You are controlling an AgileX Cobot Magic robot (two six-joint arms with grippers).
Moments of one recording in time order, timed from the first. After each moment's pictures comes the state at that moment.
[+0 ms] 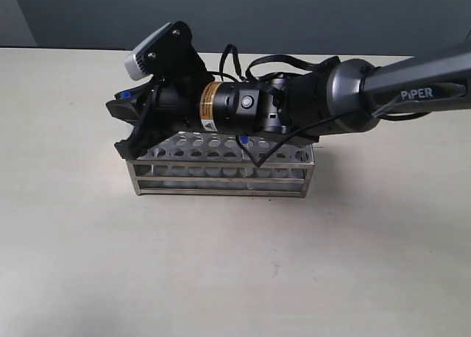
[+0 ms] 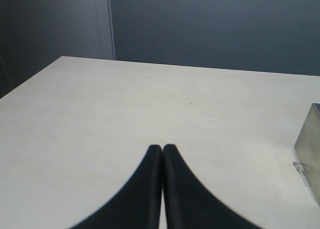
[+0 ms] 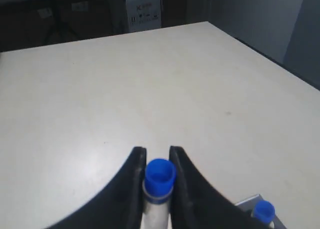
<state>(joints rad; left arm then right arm) 0.15 0.00 0.00 0.47 0.29 -0.51 0.86 2.02 -1.21 -0.83 -0.59 0.63</state>
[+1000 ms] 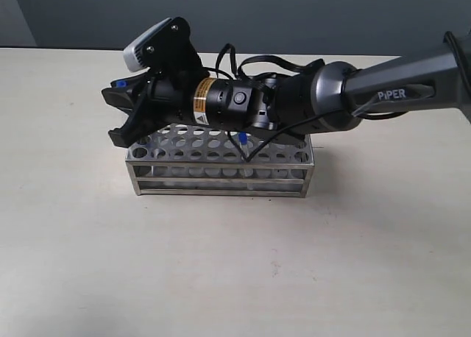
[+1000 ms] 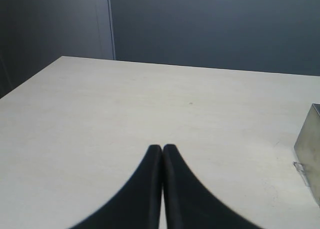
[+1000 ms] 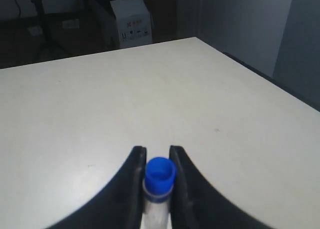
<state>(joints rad) 0.15 0.00 0.00 0.47 0.29 -0.51 0.86 2.08 -1.26 -0.75 -0.60 0.55</state>
